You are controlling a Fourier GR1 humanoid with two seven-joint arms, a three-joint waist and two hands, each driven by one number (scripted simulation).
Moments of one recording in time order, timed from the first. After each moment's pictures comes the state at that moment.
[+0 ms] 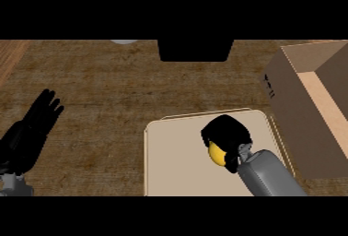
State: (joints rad) left arm -0.03 0.22 0.20 -1.67 0.23 -0.11 0.30; right arm -0.36 -0.16 0.43 -1.39 1.18 0.60 0.02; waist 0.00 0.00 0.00
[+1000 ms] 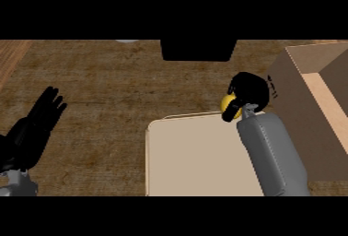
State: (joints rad) left arm -0.05 0.21 0.20 -1.65 0.20 -0.11 0.28; right arm -0.61 -0.01 -0.01 -1.16 1.20 0.27 0.66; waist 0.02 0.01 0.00
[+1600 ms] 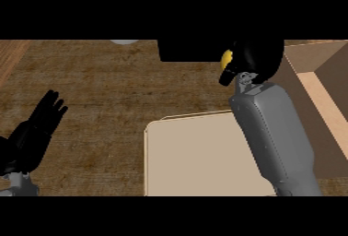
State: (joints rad) left arm -0.03 0.20 0.20 -1.64 0.20 -0.11 0.27; right arm -0.85 -0.02 0.06 -1.35 1.32 0.25 0.91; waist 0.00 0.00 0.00
